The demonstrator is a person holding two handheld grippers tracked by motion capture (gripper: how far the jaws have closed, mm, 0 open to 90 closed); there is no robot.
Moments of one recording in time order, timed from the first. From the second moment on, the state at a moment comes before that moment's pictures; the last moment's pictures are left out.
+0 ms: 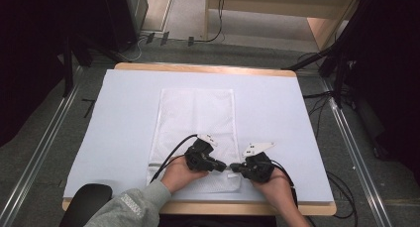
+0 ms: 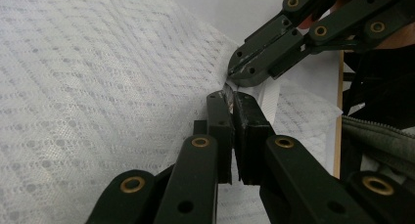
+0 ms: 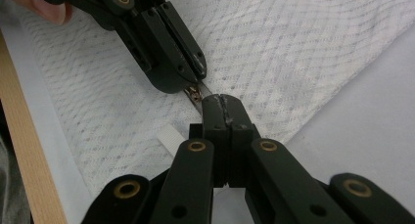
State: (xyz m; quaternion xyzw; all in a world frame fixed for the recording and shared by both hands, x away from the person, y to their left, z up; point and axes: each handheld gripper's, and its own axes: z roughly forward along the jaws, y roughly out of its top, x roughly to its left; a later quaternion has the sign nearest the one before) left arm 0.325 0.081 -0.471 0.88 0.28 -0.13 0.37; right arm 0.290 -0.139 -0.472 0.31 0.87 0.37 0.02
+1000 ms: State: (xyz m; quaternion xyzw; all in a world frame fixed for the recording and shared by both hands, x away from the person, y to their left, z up) left arm 0.330 0.100 -0.467 0.87 0.30 -0.15 0.36; right arm 0.291 -0.144 -0.476 0.31 0.87 0.39 0.02
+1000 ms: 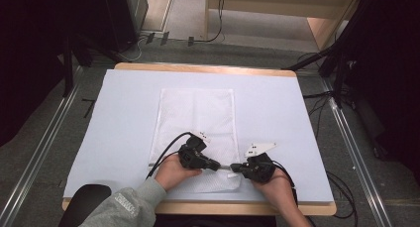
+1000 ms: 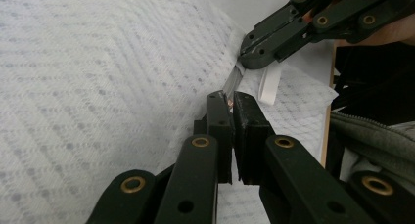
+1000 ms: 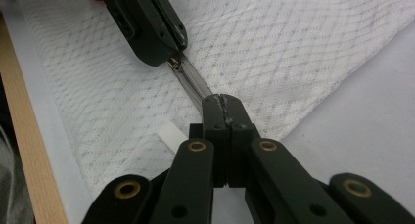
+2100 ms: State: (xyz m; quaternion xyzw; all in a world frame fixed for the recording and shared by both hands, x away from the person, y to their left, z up) left arm 0.330 0.127 -0.464 0.86 0.32 -0.16 0.35; right arm 0.293 -0.143 -0.474 0.31 0.87 0.38 0.01
